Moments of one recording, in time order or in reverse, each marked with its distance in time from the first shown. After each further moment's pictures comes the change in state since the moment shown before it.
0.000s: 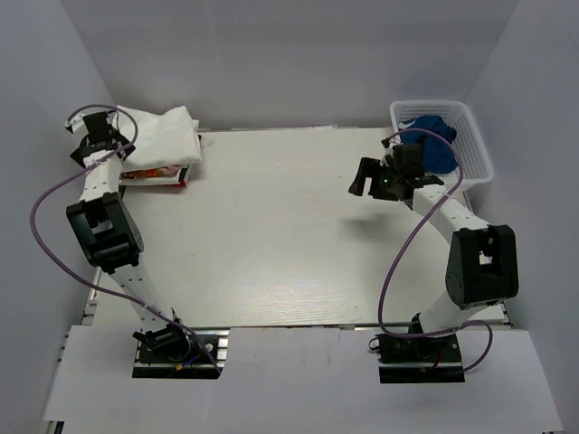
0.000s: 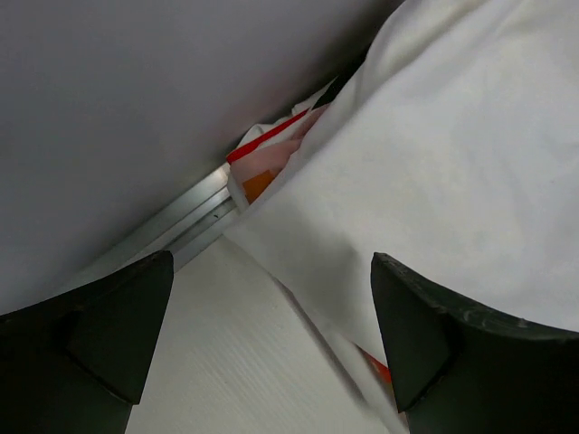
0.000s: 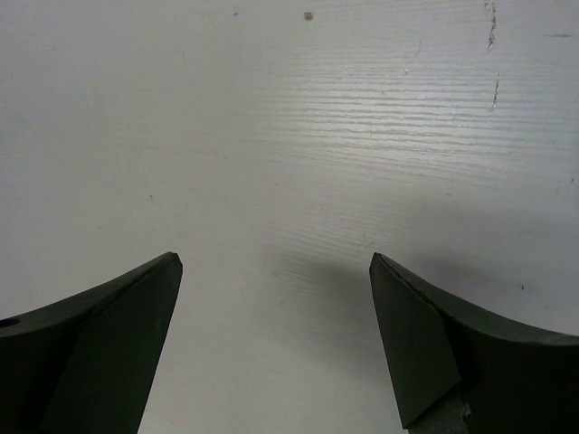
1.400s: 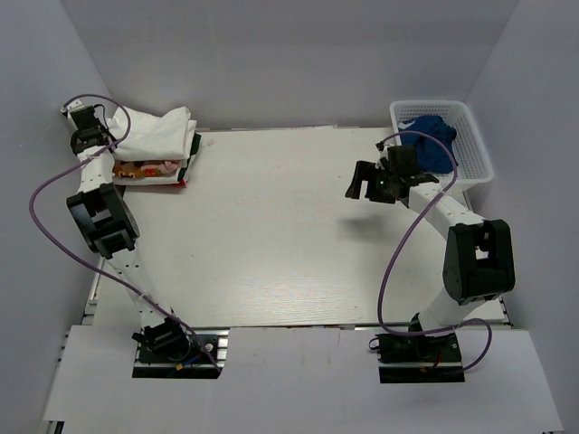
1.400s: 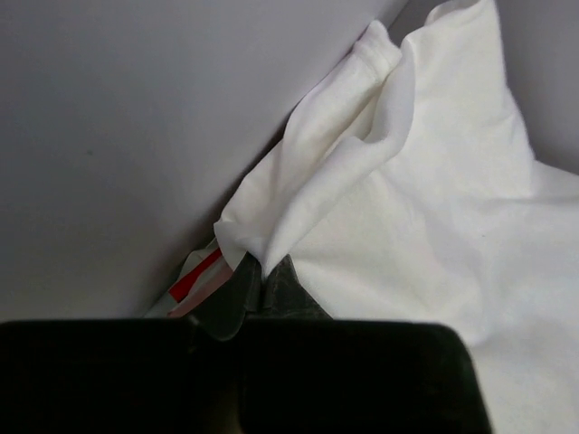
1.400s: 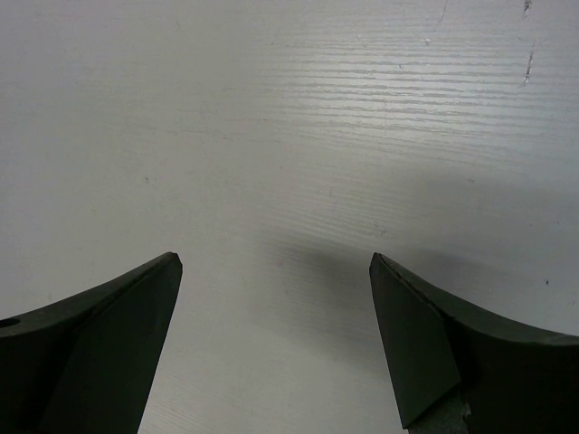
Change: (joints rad) left arm 0.079 0.244 0.248 0.151 0.233 0.131; right arm 0.019 0.037 0.017 -0.044 -0.009 -0.002
